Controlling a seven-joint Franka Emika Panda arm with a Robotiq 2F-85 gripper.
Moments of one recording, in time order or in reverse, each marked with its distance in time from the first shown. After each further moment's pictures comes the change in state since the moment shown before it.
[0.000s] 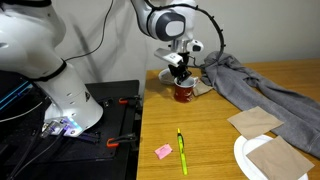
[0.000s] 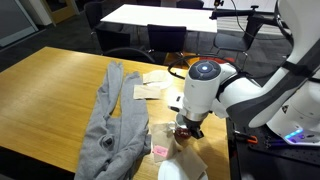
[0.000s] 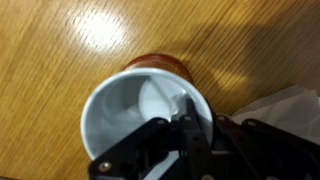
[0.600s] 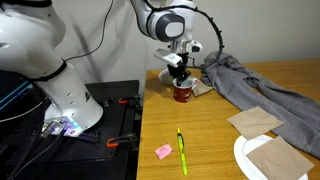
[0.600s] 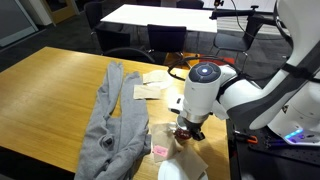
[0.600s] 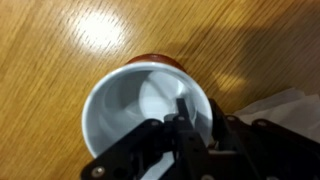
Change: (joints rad) arm 0.007 0.009 0.002 0.001 0.000 0.000 -0.001
